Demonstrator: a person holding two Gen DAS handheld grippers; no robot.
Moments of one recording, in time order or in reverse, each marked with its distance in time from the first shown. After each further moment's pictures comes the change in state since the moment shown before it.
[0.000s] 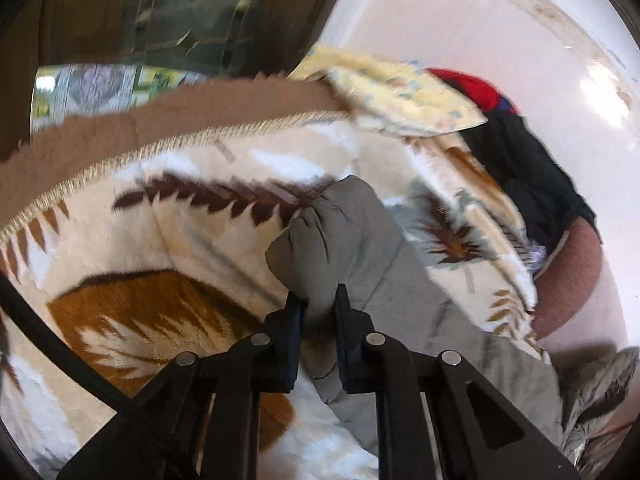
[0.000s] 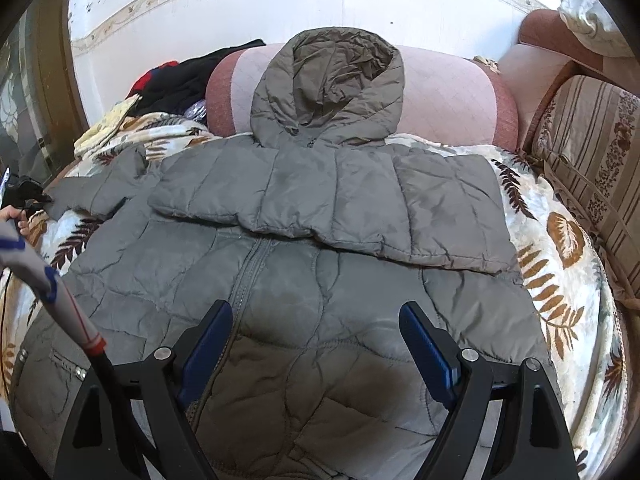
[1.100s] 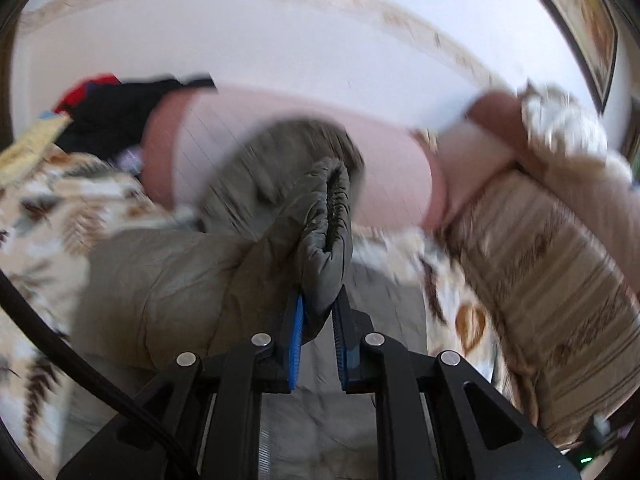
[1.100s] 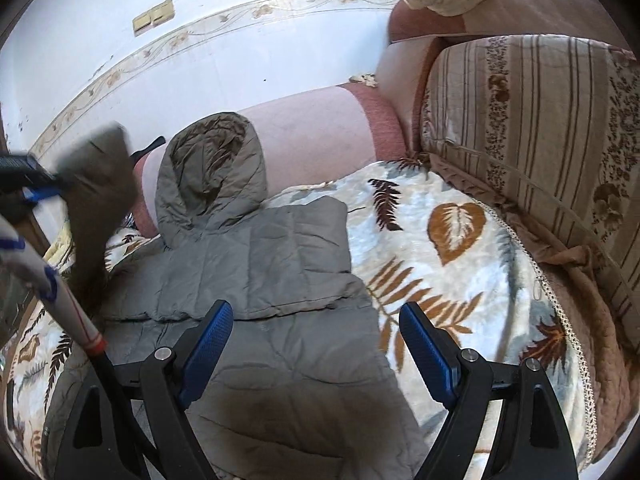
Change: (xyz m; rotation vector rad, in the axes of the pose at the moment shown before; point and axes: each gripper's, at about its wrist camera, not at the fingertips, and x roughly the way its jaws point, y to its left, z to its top) left arm -0.227 -0.390 -0.318 0.705 0.170 -0.551; right arm -0.083 -0.139 -0.009 0.306 -0.169 -0.101
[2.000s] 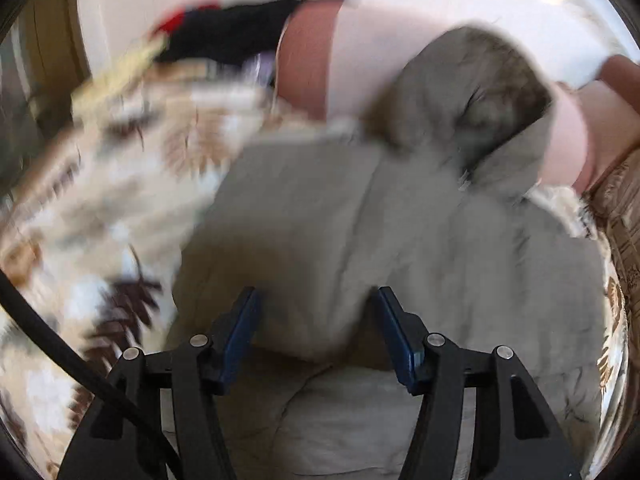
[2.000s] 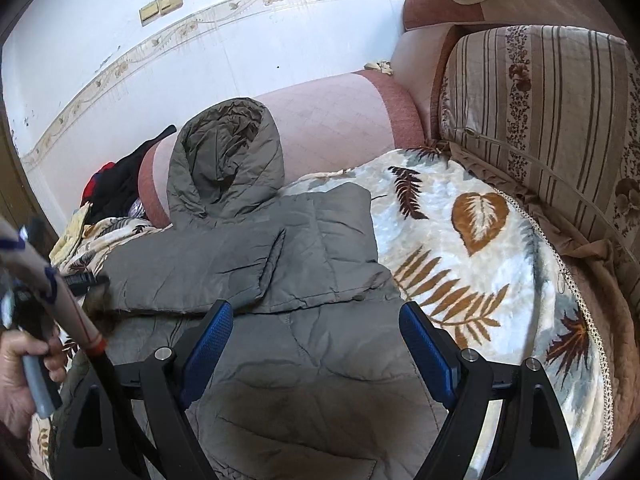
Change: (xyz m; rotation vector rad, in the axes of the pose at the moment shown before) left arm 0.065 0.168 -0.053 -0.121 0.211 0.378; right arm 0.017 0.022 -0.006 -0.022 0.050 0.055
